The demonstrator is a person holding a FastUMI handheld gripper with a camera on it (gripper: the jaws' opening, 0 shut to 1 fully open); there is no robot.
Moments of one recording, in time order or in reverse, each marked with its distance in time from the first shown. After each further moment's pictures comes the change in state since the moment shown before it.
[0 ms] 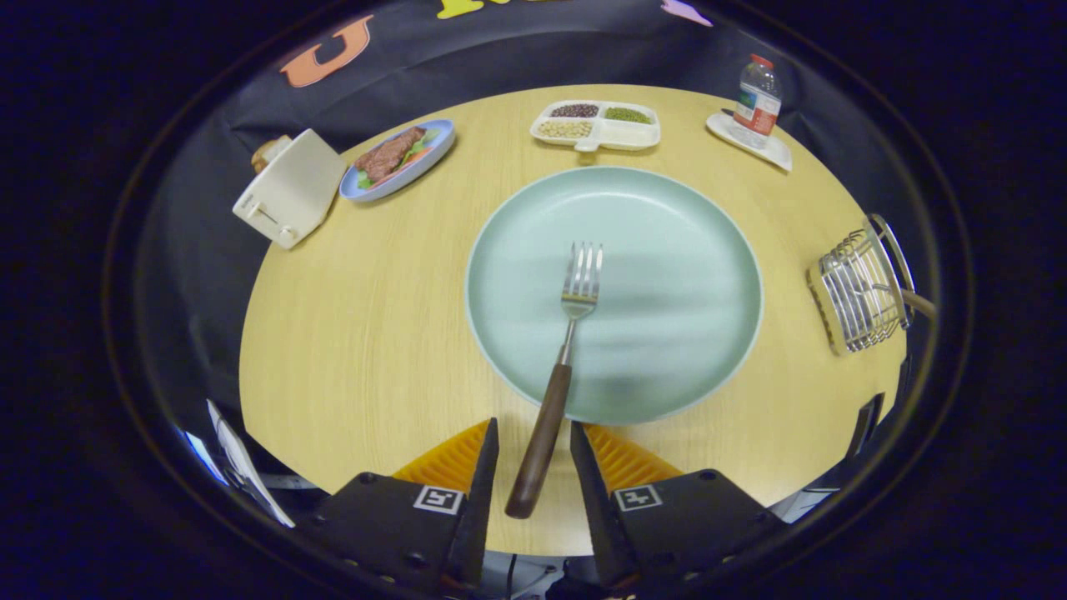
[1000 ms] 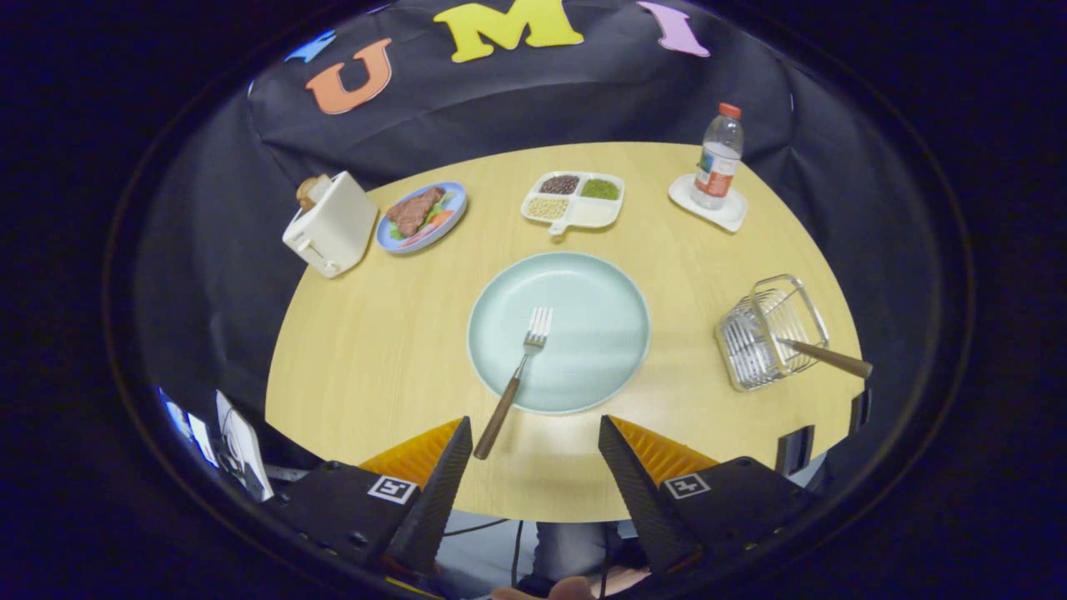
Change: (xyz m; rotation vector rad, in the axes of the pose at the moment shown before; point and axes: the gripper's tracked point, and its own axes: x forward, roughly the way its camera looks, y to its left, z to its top) arm -0.106 -0.024 0.017 -0.068 -0.121 0.037
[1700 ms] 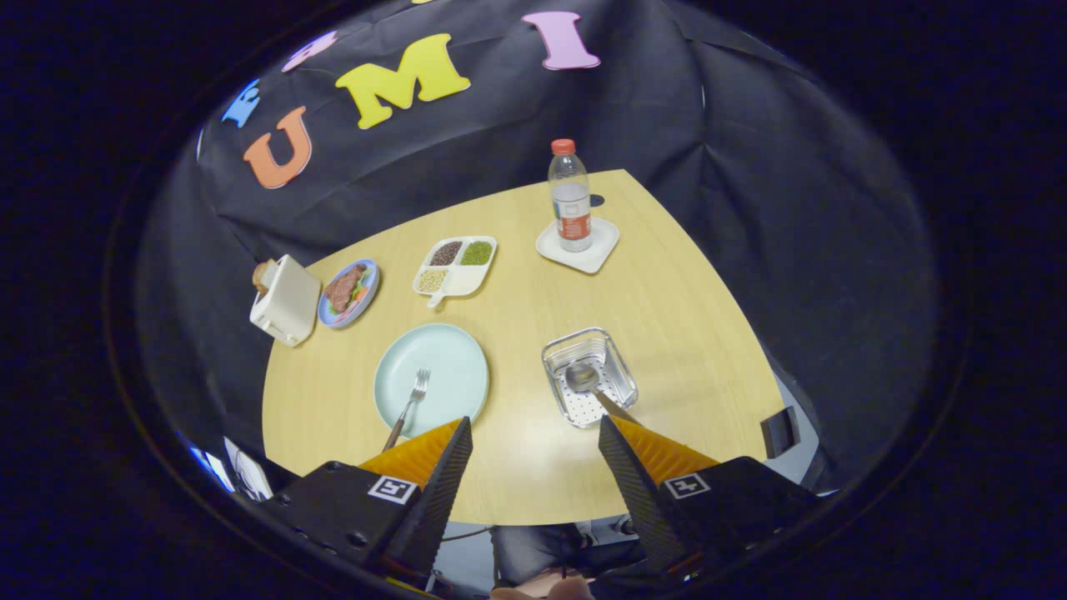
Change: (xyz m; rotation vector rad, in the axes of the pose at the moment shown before) arm -0.094 -0.170 0.050 0.150 -0.134 -0.074
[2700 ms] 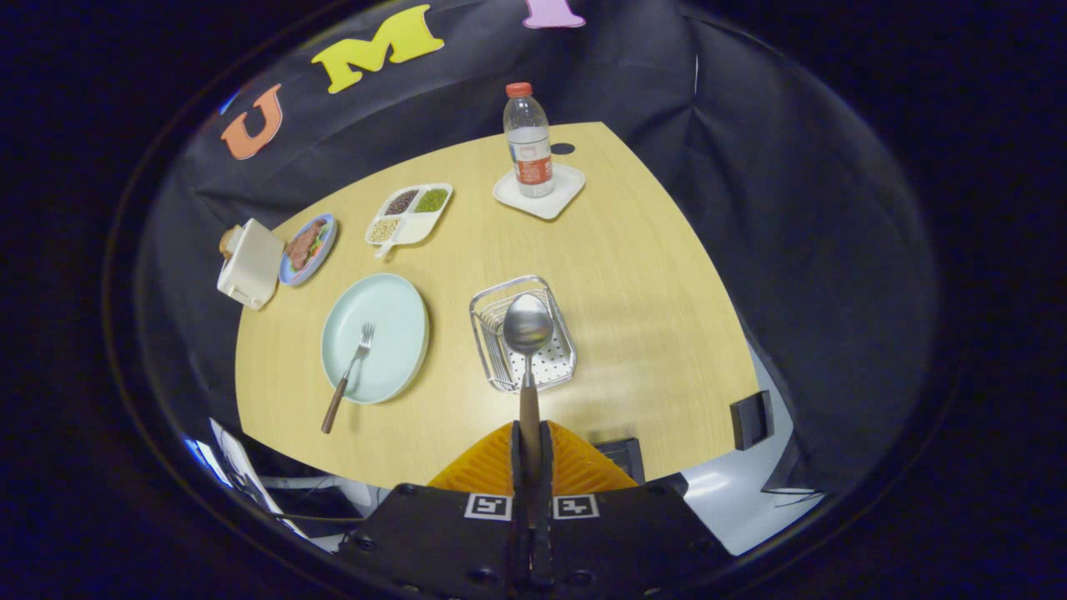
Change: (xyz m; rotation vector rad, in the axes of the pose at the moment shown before) arm 0.020 -0.073 -0.026 0.010 0.192 -0.074
